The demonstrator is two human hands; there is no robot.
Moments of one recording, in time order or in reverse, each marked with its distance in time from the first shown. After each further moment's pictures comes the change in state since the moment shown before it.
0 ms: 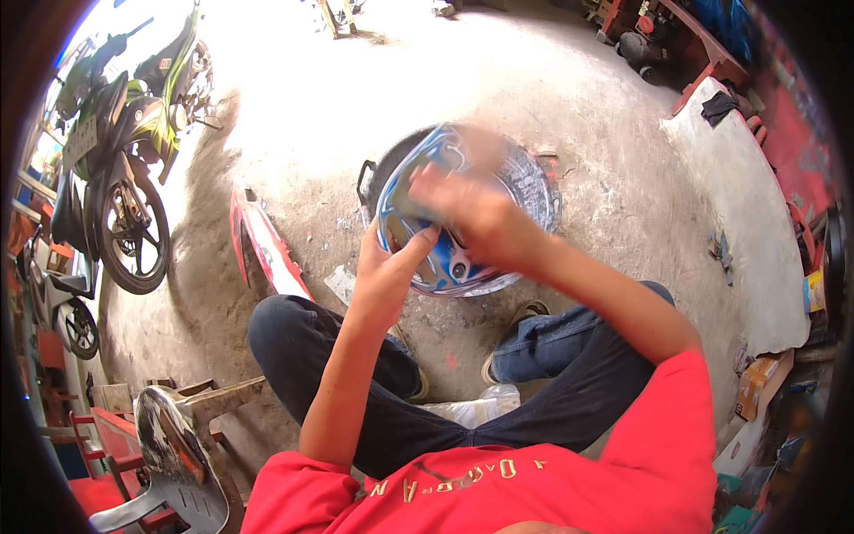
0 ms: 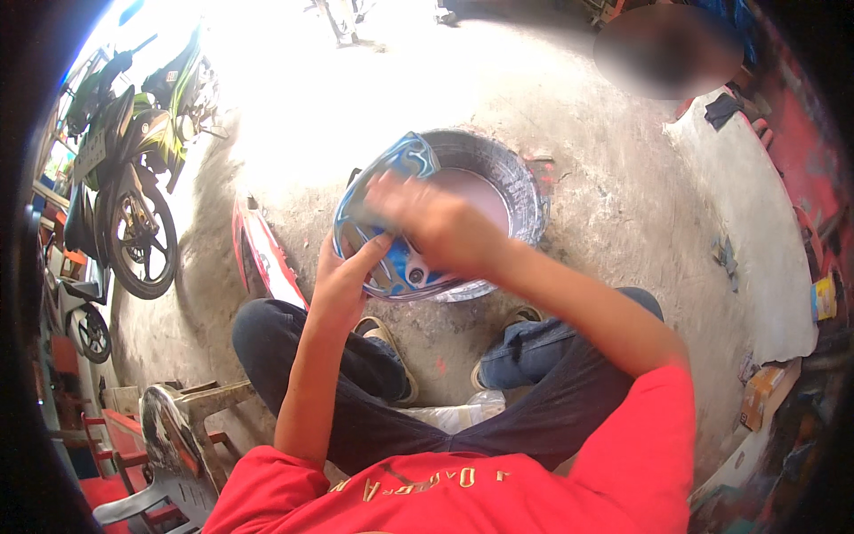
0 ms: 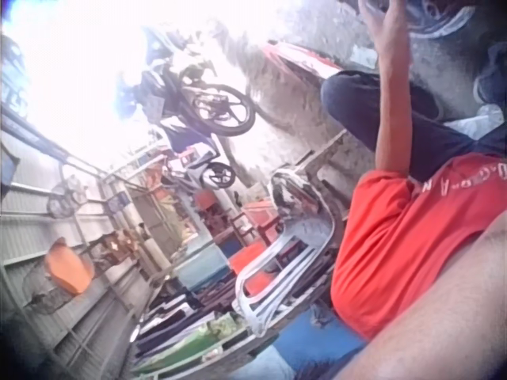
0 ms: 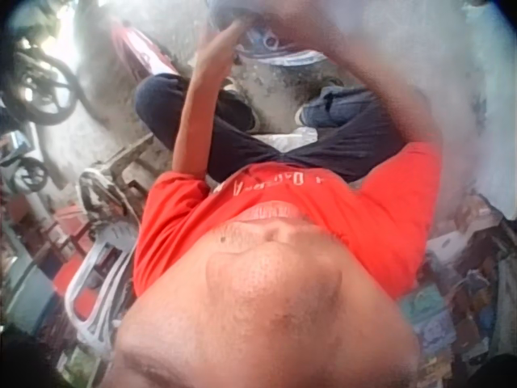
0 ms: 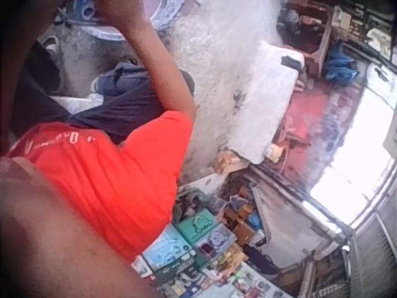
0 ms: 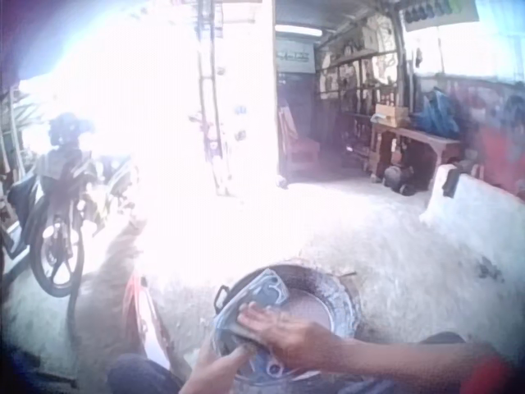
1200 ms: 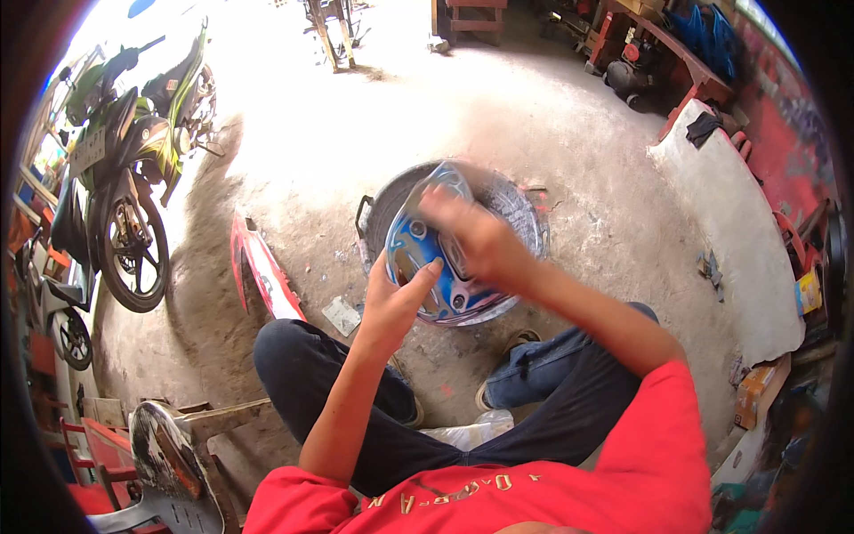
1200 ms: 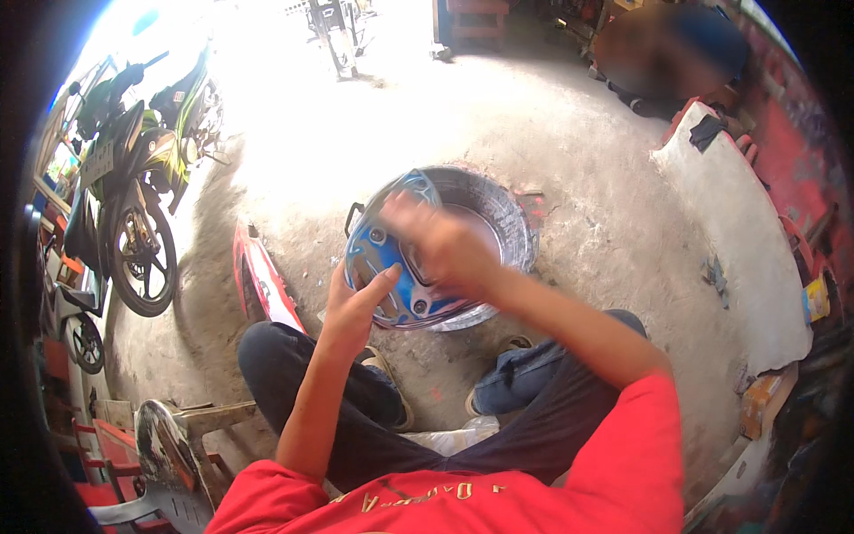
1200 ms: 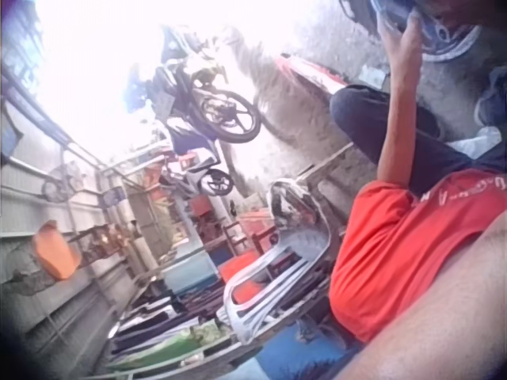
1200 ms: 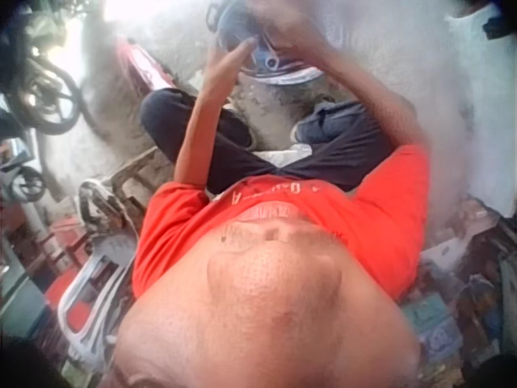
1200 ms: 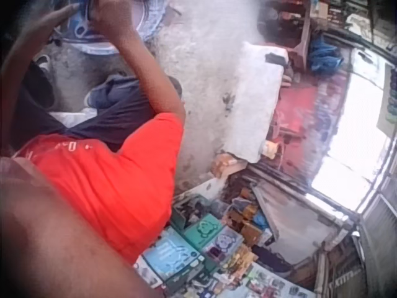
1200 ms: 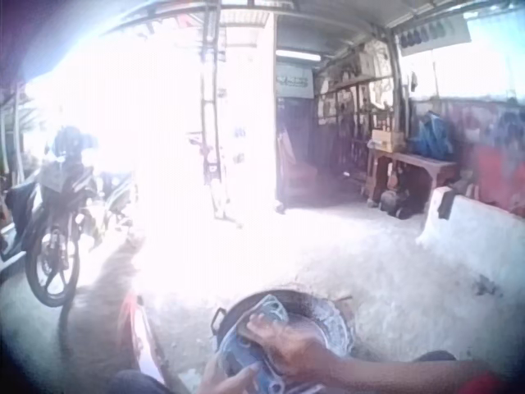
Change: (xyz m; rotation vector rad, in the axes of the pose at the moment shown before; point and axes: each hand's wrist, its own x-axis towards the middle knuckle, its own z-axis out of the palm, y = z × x) left_hand -0.003 0.005 0.006 0.134 -0.034 0.019; right_hand 0.000 0.003 -0.006 -0.046 0.001 0.170
